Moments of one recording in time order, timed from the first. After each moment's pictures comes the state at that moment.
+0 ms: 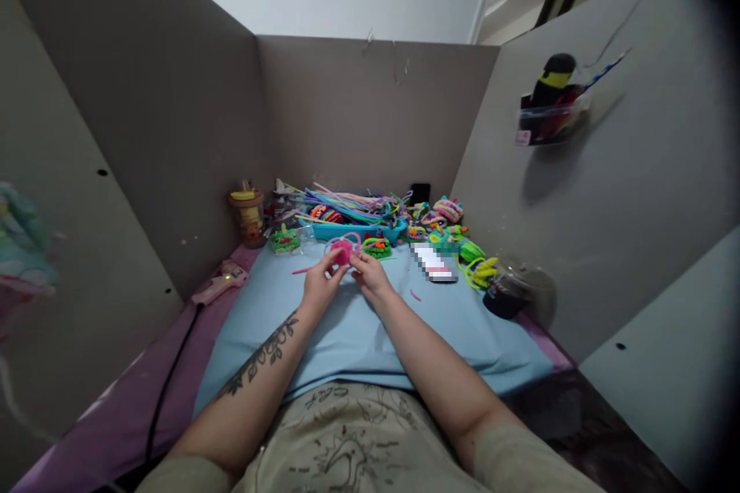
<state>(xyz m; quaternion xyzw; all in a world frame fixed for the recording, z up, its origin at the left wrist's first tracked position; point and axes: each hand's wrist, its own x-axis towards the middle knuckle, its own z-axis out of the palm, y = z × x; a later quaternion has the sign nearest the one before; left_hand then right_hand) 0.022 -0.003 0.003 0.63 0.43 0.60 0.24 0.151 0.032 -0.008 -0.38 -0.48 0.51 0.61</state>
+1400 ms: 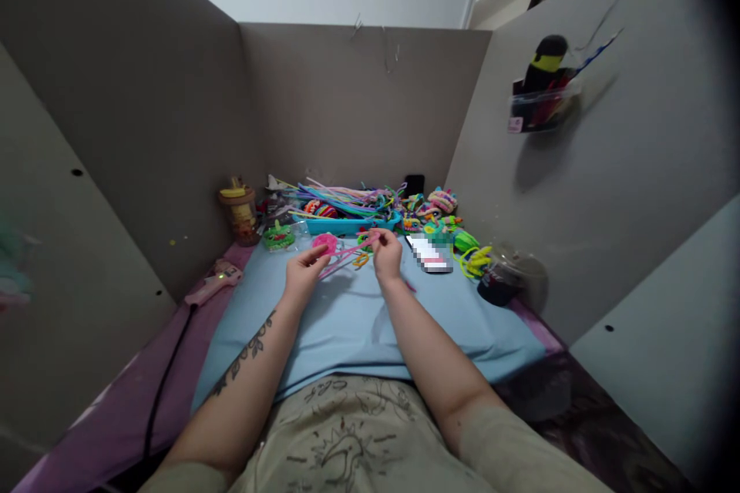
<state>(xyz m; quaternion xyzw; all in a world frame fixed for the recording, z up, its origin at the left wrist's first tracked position) 0.005 0.007 0.011 0.52 0.42 0.64 0.38 0.187 0.043 0.011 -0.42 -0.50 0.27 0.70</state>
